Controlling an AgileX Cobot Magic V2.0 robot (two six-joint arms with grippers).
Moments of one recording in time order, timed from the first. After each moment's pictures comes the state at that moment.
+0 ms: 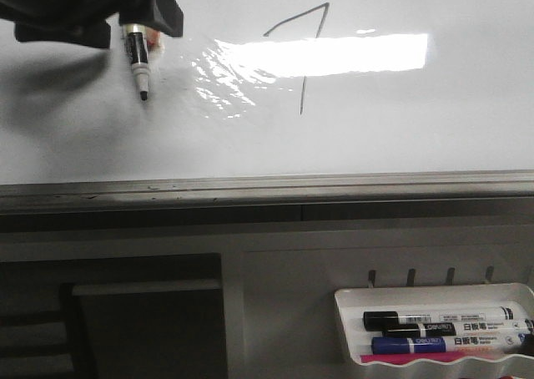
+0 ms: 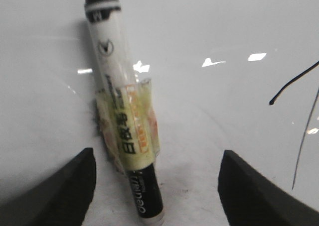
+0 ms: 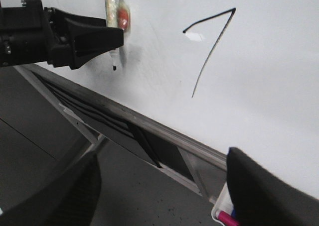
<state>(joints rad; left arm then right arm) -0.67 1.33 -0.84 -1.54 -0.23 1.20 -0.04 0.85 -0.78 1.03 0.88 -0.93</state>
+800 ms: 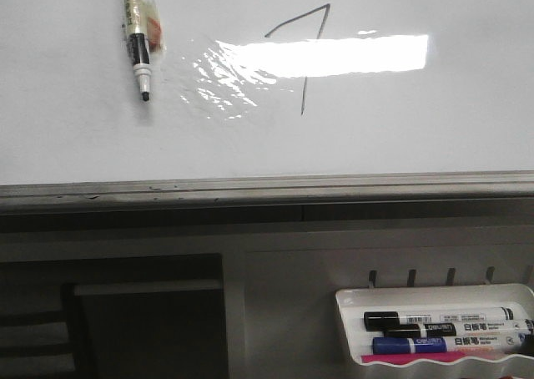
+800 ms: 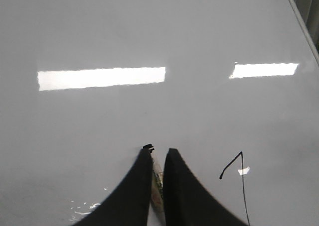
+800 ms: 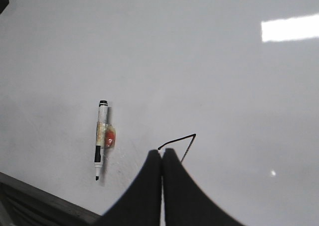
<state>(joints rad) -0.67 0.55 -0.56 -1.51 -0.21 1.43 -0.04 0.56 -0.65 1.27 0.56 -1.11</state>
